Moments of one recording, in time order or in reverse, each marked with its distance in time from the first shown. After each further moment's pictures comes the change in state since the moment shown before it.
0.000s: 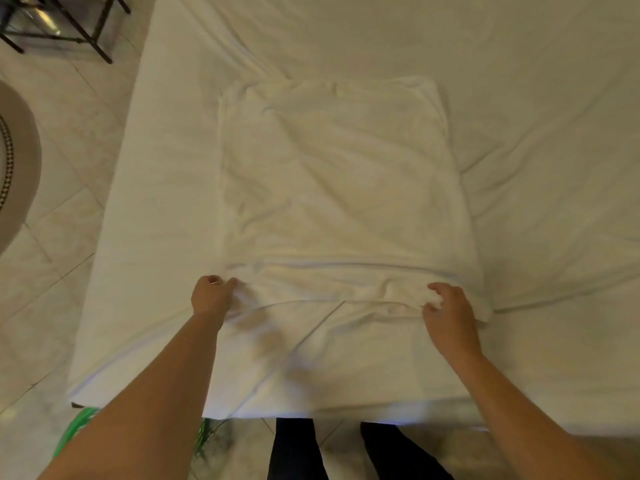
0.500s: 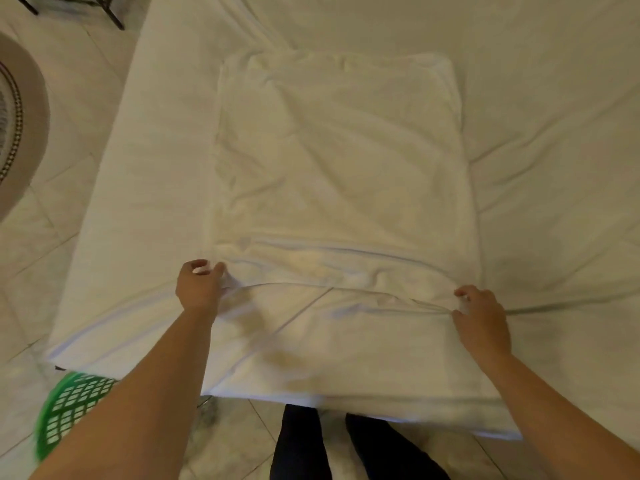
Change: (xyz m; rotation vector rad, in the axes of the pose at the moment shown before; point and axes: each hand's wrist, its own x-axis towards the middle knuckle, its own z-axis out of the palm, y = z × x) left_hand 0.010 -0.048 0.027 -0.303 0.185 -0.018; right_hand 0.040 0.091 -0.025 -0.282 -0.064 -0.060
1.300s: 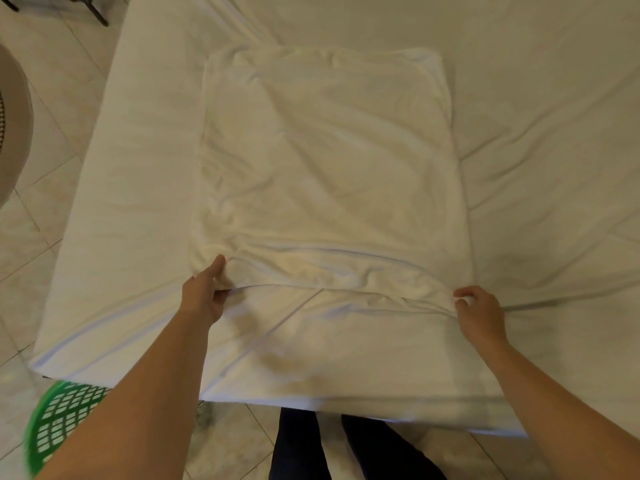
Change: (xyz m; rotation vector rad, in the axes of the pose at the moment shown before) left_hand -0.024 0.025 0.019 -0.547 -0.274 -0.365; right_hand 0.021 0.006 -0.004 0.317 0.004 0.250
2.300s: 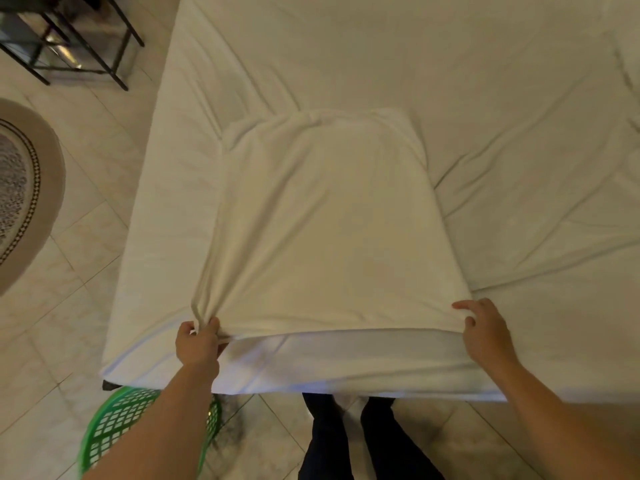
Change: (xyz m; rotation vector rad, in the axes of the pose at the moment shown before) left_hand -0.095 0.012 -0.117 0.304 0.205 0.209; right_hand -0.139 -0.019 -0.058 -0.050 -0.011 -0.212
